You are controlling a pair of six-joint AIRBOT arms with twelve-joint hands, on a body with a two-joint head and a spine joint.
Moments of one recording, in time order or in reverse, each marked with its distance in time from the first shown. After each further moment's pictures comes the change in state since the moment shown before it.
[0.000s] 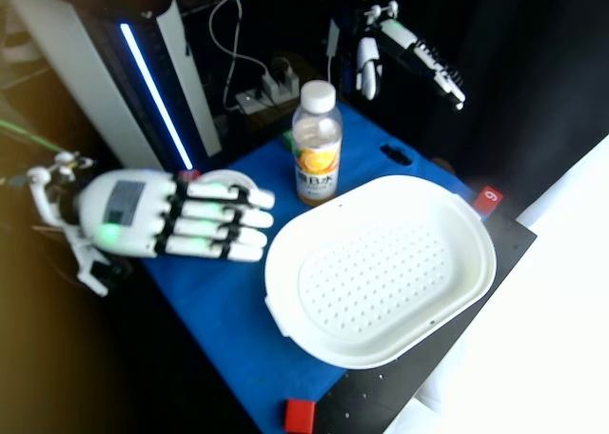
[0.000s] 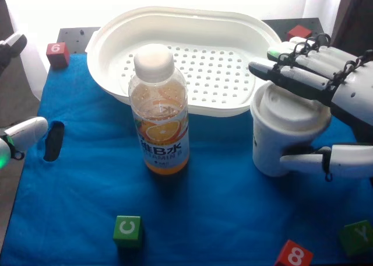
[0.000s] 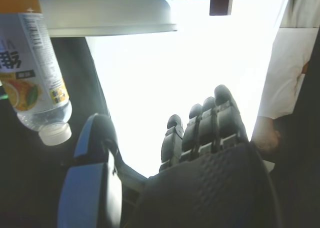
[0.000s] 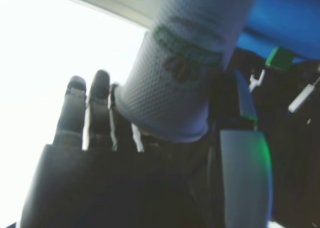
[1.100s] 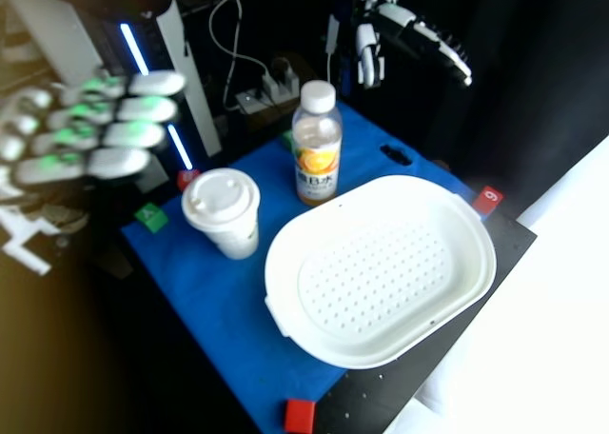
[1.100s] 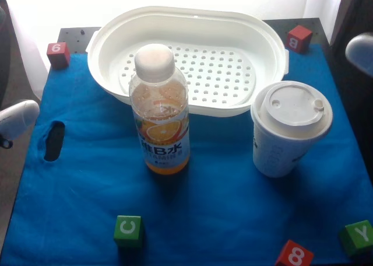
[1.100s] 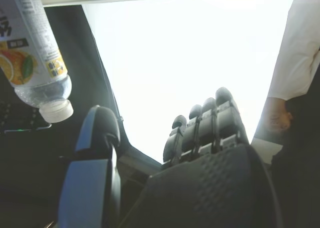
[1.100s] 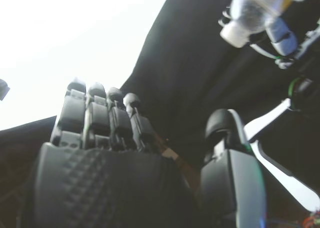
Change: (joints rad) left arm 0.007 0.052 -0.037 0.051 -0.114 0.000; right arm -0.013 0.187 -0.115 0.090 0.432 -0.004
